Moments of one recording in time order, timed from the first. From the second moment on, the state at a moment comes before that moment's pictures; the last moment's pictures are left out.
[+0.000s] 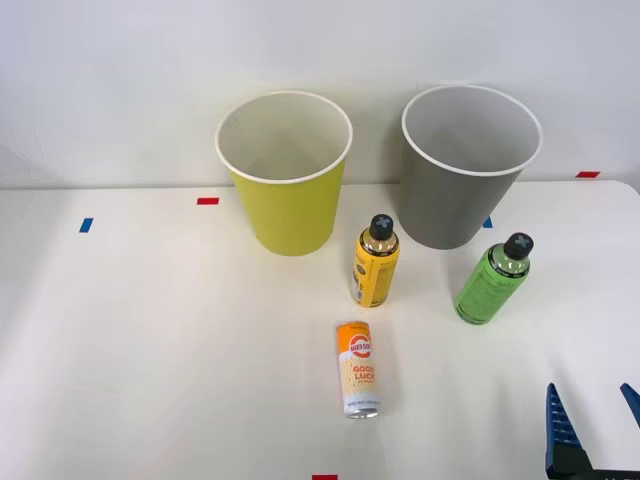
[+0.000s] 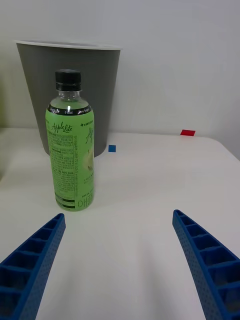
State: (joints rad) arm 0.96 -0.07 -0.03 -2.09 0.44 -0.48 1.05
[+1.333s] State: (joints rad) arm 0.96 -0.07 -0.03 -2.09 0.44 -0.48 1.05
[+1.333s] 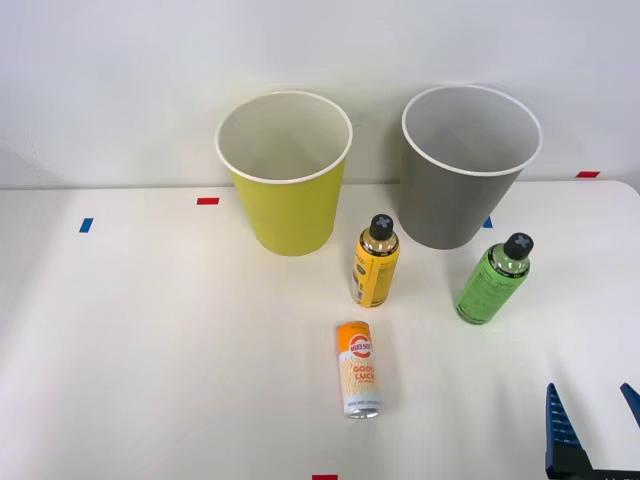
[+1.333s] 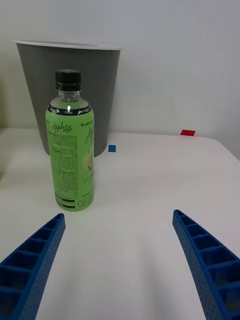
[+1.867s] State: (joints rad) arm 0.94 -0.09 -0.03 -2.02 0.39 -0.52 1.07
